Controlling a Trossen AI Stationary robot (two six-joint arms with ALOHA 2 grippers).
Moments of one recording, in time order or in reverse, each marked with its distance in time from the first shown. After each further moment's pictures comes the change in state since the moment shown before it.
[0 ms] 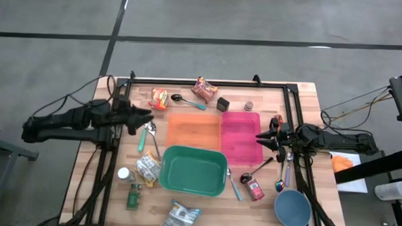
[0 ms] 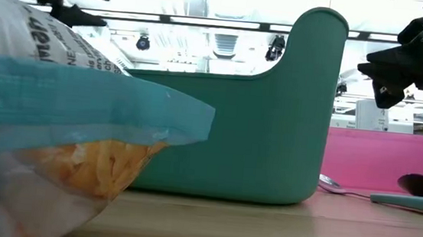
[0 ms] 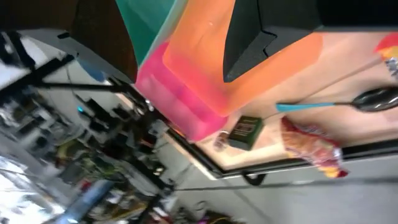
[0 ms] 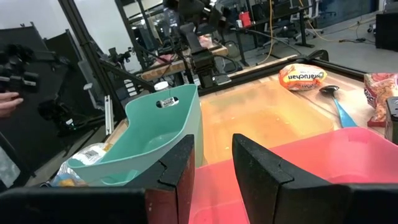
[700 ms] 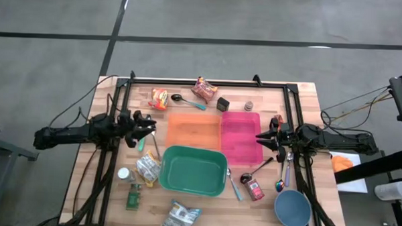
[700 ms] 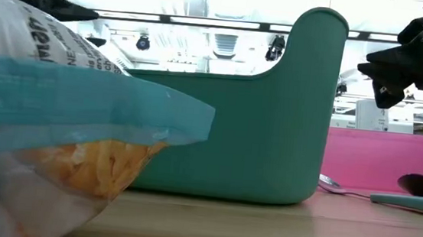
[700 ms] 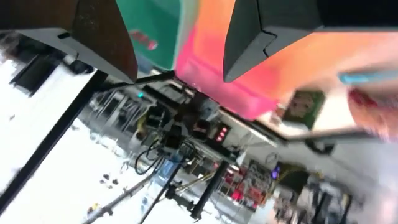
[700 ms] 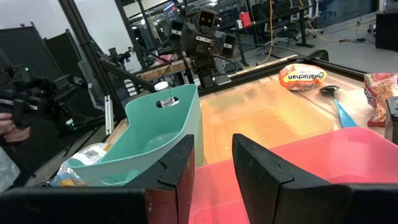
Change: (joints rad) left arm -0.004 -0.385 -0.555 0.538 0.173 0.118; right arm 0.000 0.000 0.000 0.000 0.000 0.000
